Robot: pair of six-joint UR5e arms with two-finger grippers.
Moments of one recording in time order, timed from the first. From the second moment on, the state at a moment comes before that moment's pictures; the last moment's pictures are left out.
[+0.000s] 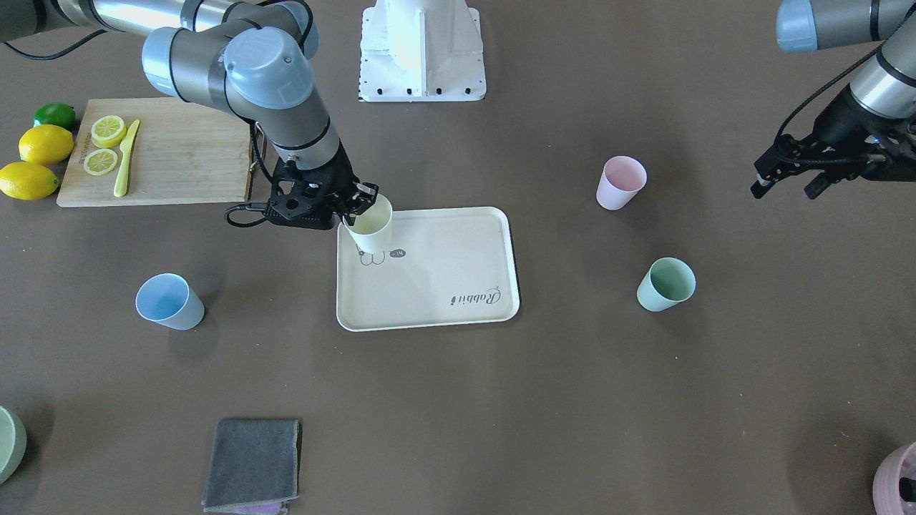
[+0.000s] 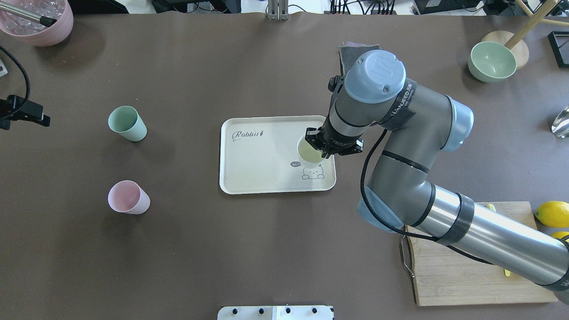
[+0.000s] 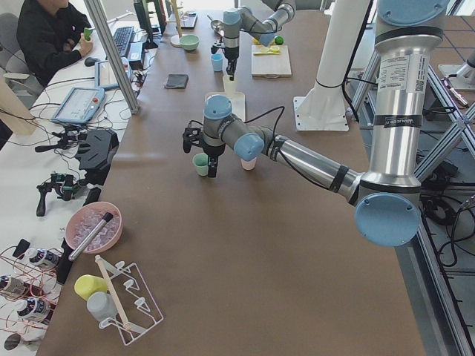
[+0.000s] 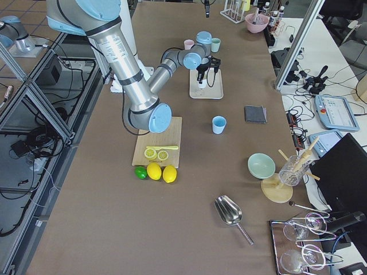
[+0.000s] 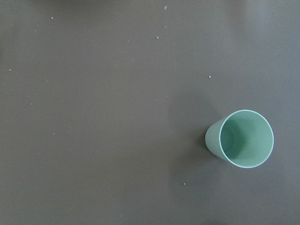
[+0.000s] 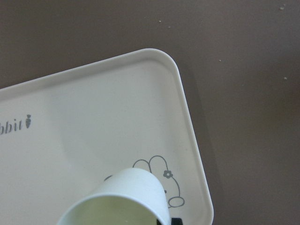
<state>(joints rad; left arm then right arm) -1.11 -1.57 -1.99 -1.83 -2.24 -0.81 0.61 -0.94 1.70 -1.55 2.01 1.35</state>
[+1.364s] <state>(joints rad) -0.77 -1.47 -2.14 -1.85 -2.04 -1.10 0.69 -0.93 1.67 -1.48 2.05 1.38</state>
